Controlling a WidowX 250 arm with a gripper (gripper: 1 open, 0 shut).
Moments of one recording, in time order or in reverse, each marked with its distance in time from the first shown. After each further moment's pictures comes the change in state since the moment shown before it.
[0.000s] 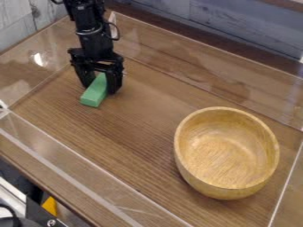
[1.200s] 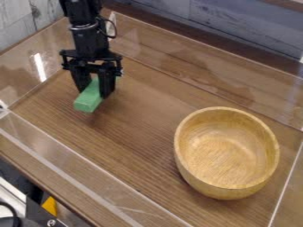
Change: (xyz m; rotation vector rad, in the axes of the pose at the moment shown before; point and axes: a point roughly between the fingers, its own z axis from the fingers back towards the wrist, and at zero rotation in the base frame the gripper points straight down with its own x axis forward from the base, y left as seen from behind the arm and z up) arm -0.032 -0.023 0.023 -0.040 0.106 0.066
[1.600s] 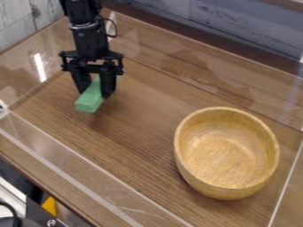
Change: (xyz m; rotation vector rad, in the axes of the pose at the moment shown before) arm -0.002 -0.004 0.006 -0.017 0.006 0.055
